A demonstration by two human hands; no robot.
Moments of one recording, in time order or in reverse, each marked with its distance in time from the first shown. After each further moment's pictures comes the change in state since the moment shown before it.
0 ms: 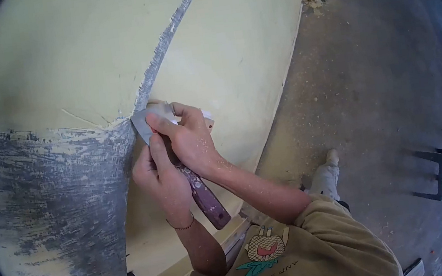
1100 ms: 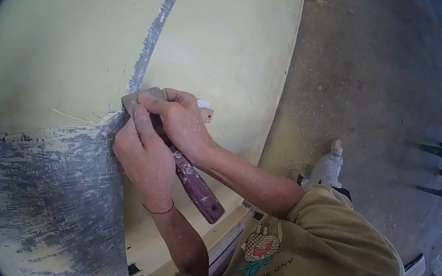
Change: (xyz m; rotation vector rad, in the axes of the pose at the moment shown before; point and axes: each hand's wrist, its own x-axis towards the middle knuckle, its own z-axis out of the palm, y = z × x) left_hand 0.028 0.026 0.002 0.516 -0.170 0.107; right_hand 0.007 -0.007 -0.002 0.102 -0.027 0.086
